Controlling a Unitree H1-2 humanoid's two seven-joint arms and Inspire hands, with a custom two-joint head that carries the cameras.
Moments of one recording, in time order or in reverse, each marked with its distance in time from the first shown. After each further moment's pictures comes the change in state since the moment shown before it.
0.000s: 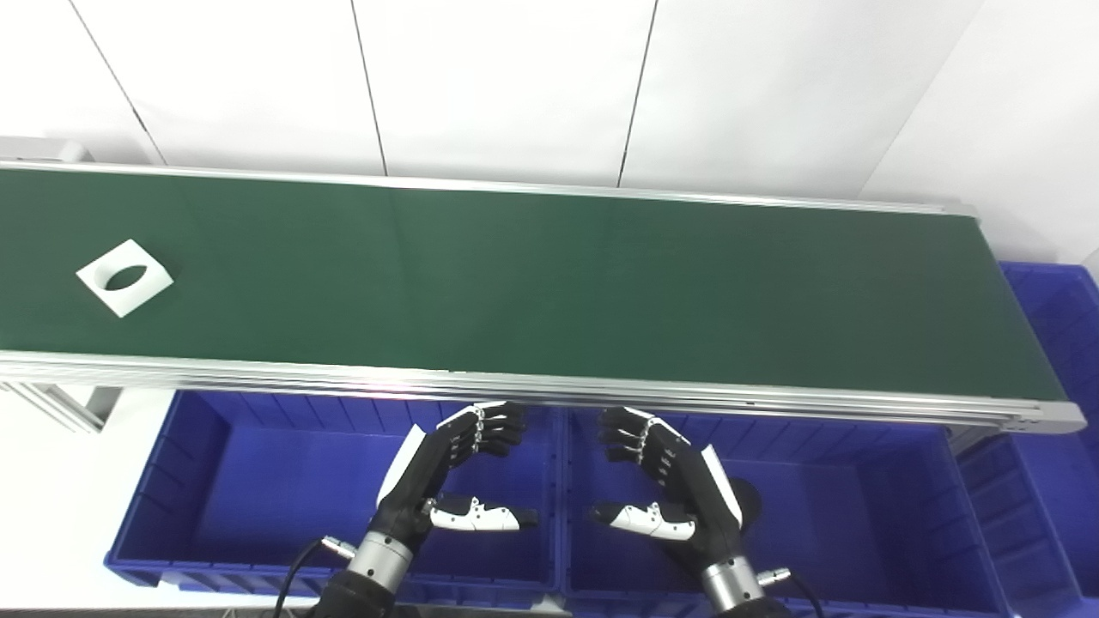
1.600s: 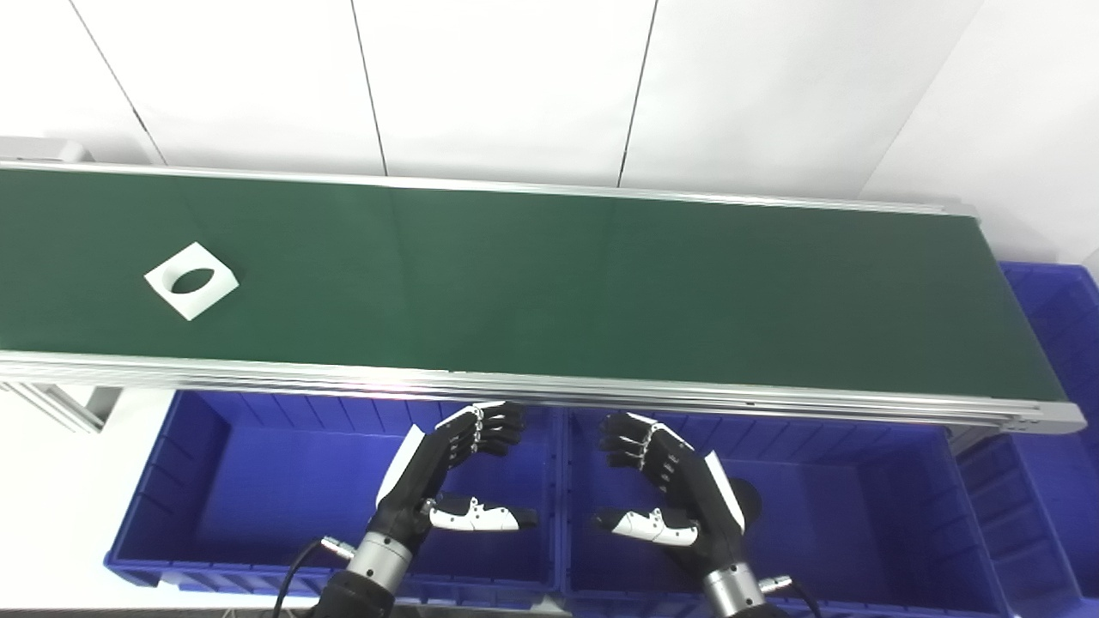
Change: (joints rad) left arm 0.000 0.003 -0.008 0.000 0.006 0.000 0.011; right arm 0.007 0.007 -0.025 0.021 0.045 -0.002 0.029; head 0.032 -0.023
